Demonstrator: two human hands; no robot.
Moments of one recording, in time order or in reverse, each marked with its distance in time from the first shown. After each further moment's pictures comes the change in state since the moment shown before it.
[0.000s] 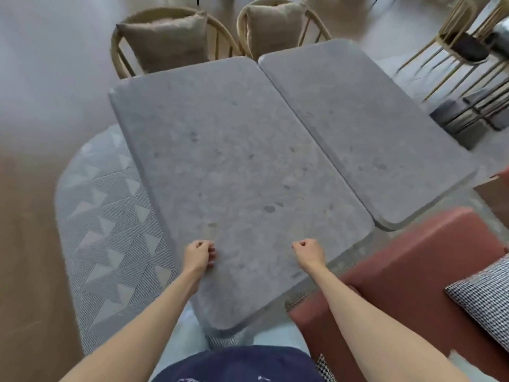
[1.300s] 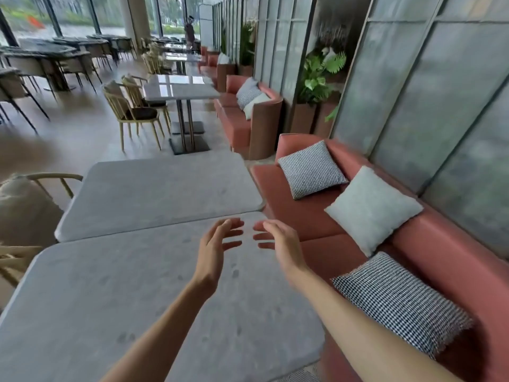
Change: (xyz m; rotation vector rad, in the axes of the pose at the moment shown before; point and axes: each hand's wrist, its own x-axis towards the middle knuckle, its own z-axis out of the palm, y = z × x) left_hand -0.072 0.314 0.003 0.369 -1.540 0.603; right_hand -0.224 -0.262 -0.007 1.267 1.075 -0.066
